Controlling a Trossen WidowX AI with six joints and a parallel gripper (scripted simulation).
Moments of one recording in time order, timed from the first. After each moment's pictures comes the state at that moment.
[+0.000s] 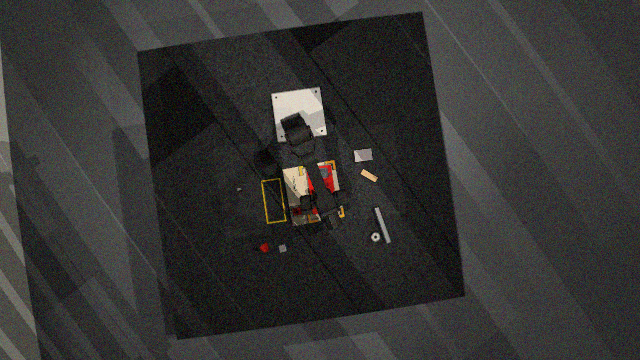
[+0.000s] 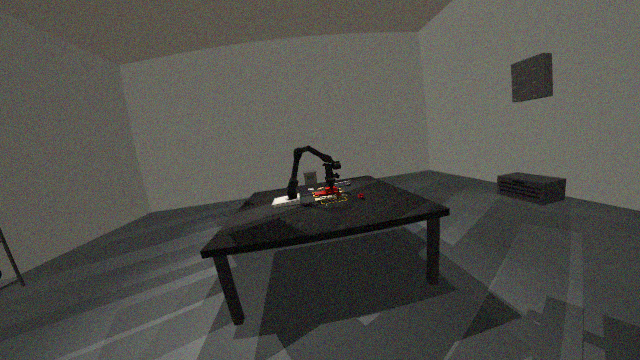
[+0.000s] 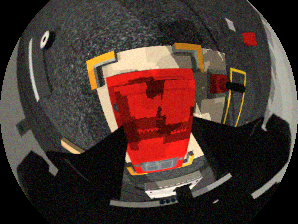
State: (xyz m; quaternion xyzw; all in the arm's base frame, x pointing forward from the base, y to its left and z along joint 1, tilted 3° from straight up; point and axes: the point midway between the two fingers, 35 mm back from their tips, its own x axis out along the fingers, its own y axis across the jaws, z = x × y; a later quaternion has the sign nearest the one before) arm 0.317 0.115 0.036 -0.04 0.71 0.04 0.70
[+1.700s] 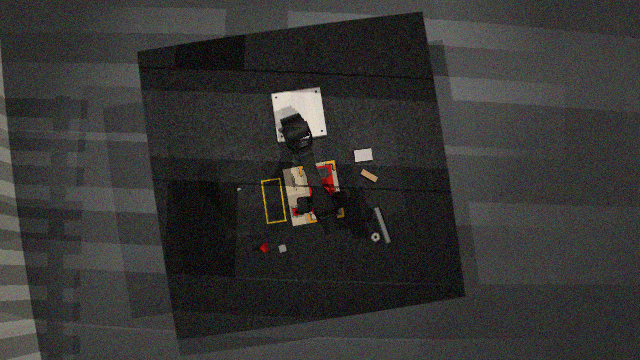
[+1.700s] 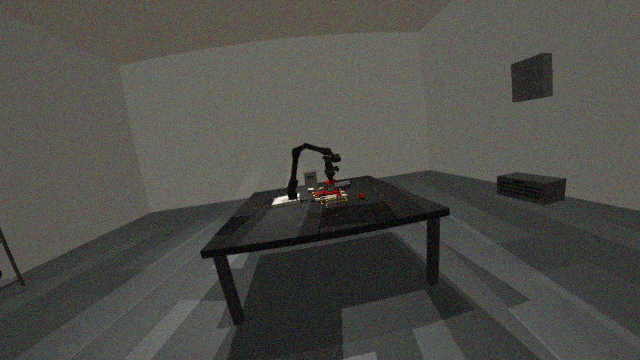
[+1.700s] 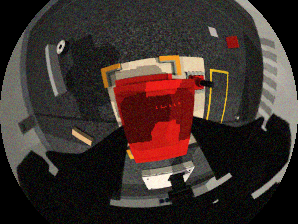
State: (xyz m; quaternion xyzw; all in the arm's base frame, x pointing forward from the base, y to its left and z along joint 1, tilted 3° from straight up) arm 0.323 0.106 0.096 -0.04 0.71 0.04 0.70
